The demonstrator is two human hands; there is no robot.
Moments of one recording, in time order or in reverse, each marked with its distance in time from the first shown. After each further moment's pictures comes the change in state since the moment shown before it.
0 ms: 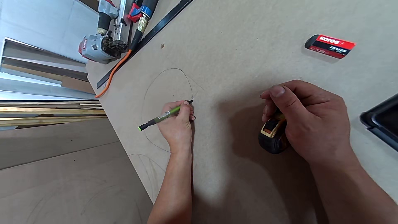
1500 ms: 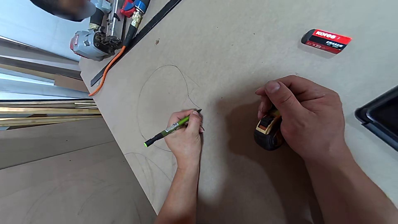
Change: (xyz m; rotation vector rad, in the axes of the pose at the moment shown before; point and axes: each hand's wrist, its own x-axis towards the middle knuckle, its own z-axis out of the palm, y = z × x) left_hand -0.045 0.009 0.007 0.006 -0.009 0.018; right_hand 0.000 0.000 0.000 -0.013 0.004 -0.006
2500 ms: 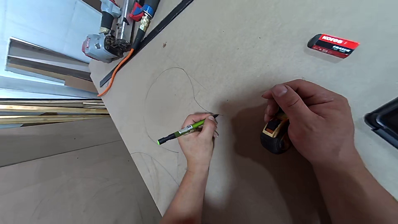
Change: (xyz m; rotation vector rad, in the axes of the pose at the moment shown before) left_hand -0.010 0.002 0.002 -0.113 -0.150 -0.008; right_hand 0.000 0.000 -0.002 -0.007 -0.009 -0.006
